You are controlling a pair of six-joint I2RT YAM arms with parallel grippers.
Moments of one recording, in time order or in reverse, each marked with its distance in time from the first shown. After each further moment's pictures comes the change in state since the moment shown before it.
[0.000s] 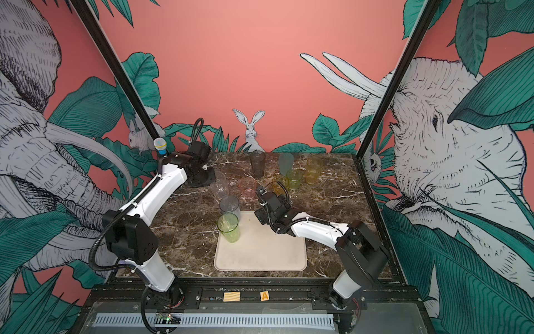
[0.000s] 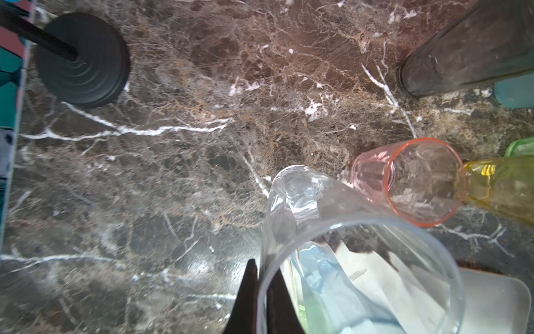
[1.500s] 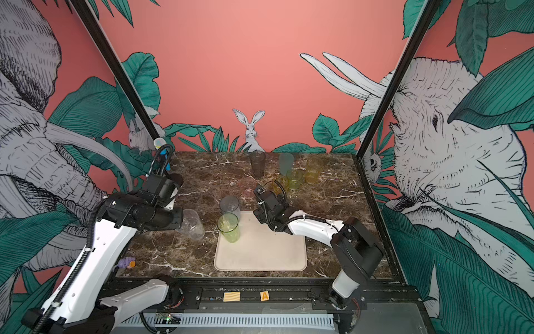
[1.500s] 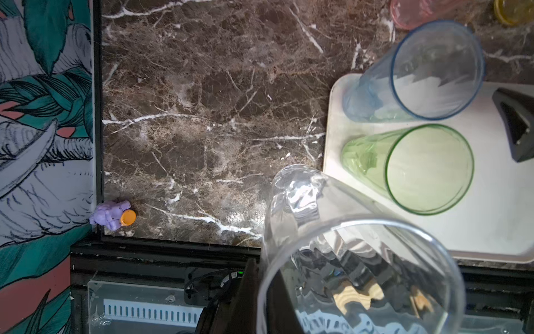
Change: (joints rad) left arm -0.069 -0.639 -0.300 -0.441 0.011 0.066; right arm 0.003 0.046 0.037 -0.011 0.016 0.000
